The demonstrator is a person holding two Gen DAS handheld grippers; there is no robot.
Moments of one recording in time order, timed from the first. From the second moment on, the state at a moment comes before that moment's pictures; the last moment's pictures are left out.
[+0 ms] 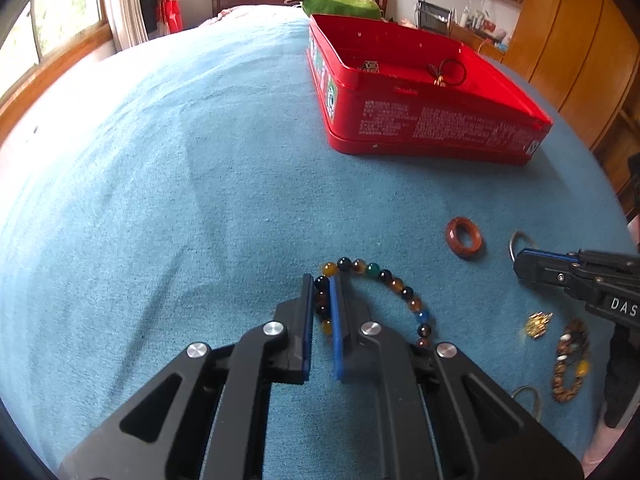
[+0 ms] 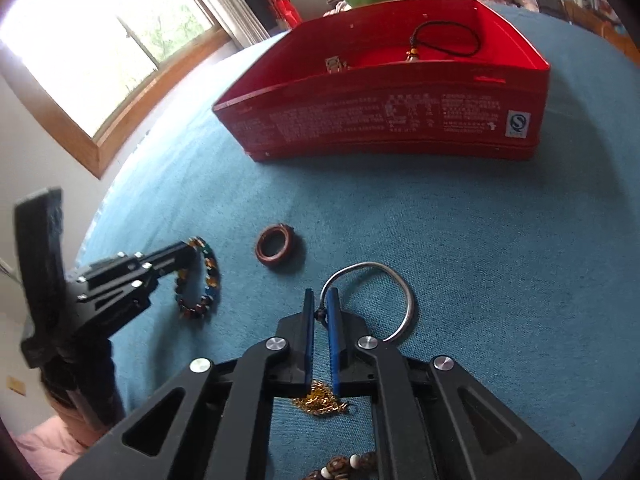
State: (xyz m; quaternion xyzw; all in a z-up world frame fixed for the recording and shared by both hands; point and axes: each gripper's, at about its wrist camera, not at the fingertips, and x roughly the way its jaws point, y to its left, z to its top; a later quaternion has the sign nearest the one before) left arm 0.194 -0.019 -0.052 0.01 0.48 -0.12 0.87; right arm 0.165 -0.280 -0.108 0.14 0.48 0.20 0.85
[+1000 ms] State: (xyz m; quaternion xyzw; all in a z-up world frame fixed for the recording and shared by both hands) left arm 0.195 -0.024 0.052 -0.04 0.39 -0.20 0.90; right arm 0.167 -0.341 -0.024 0.20 0.41 0.22 0.86
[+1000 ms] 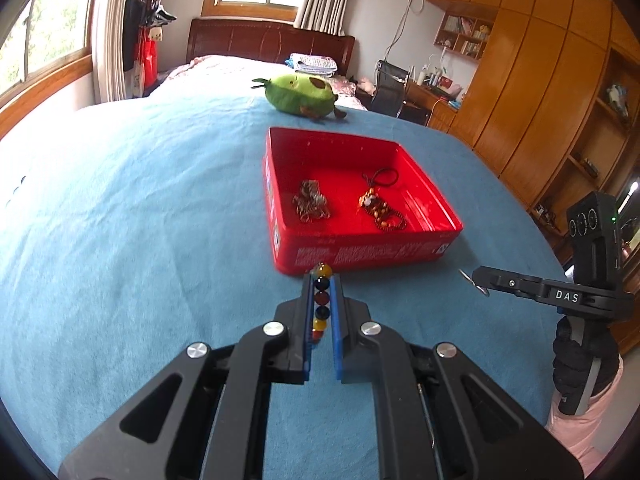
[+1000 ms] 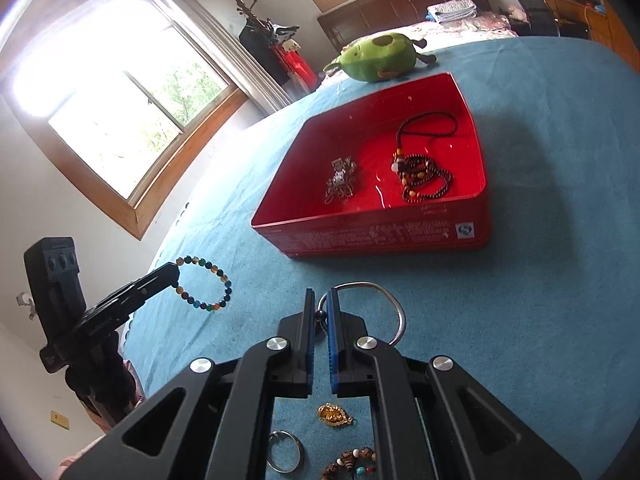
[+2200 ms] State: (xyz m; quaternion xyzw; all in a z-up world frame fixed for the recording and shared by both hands) left arm 0.370 -0.099 0.021 -0.03 0.43 -0.17 0.89; right arm 0.322 -0.335 -0.038 0.13 0.45 0.12 0.88
